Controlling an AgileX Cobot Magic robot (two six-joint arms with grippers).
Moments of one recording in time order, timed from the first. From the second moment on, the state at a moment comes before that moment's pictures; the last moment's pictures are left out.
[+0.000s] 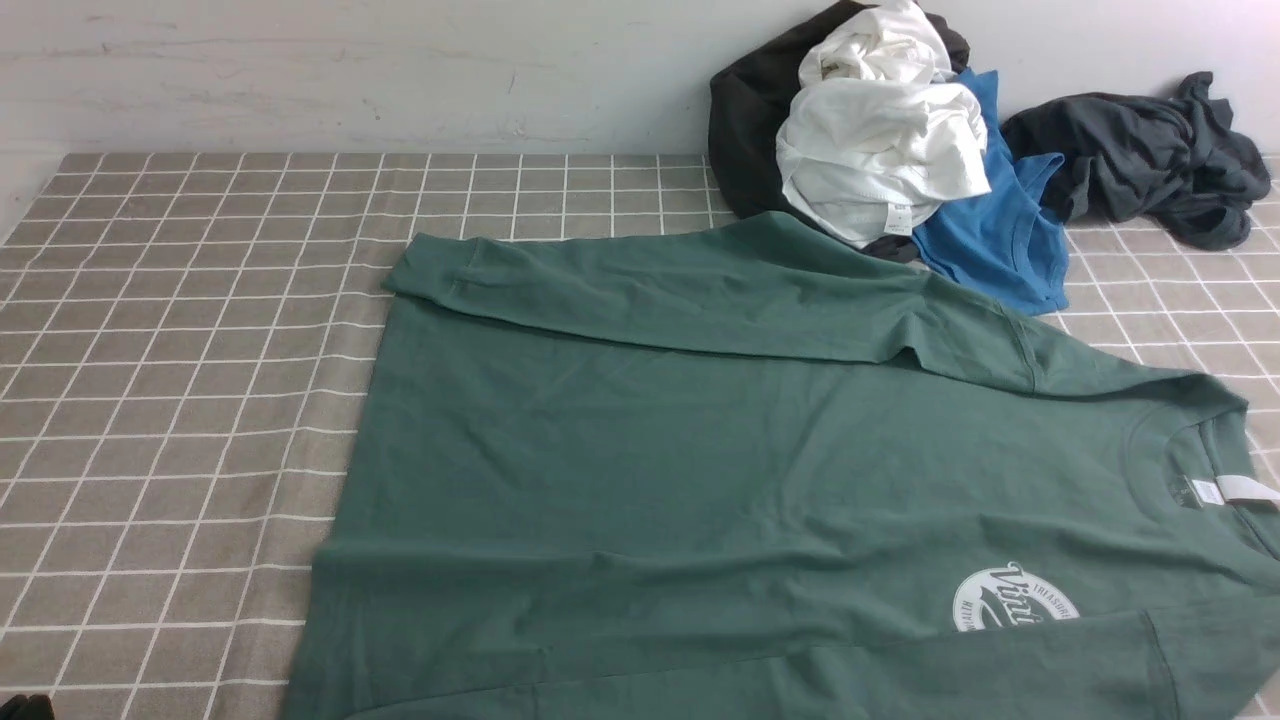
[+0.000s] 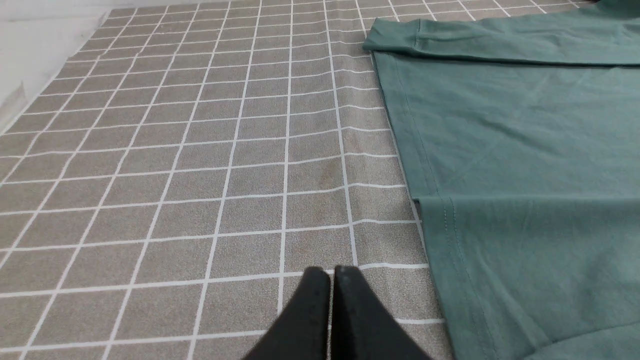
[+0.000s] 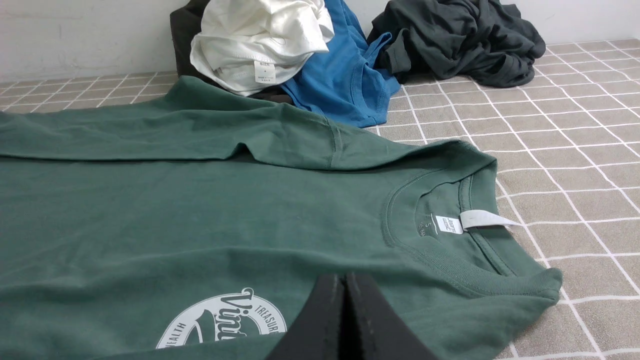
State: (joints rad) right arm 0.02 -0.01 0.02 -0.04 0.36 0.11; left arm -0.01 -0.01 0.03 -0.05 0.36 0.03
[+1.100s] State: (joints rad) right arm 0.02 -0.01 0.03 -0.04 0.29 0.11; left arm -0.01 -0.01 0.03 -0.04 0.18 0.04
